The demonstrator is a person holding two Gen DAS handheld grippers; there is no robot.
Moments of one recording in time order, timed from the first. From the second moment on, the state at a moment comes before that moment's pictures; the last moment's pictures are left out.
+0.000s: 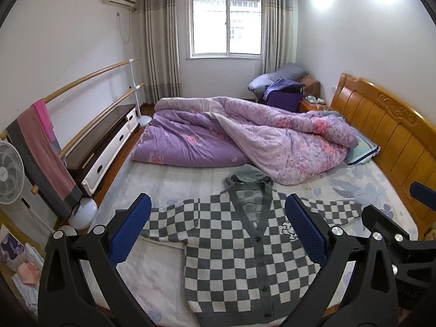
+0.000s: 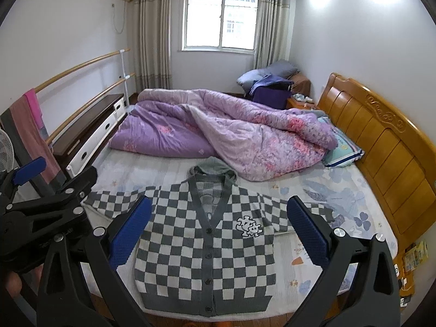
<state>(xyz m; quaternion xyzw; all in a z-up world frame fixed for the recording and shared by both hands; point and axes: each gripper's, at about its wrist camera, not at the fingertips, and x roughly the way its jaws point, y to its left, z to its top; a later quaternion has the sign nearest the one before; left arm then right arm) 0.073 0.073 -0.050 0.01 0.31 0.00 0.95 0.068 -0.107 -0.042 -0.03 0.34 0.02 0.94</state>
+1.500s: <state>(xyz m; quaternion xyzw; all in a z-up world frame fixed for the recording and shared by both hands) 0.347 0.486 -0.476 -0.34 0.58 0.14 0.73 0.391 0.057 -0.445 0.14 0.65 0.16 0.73</state>
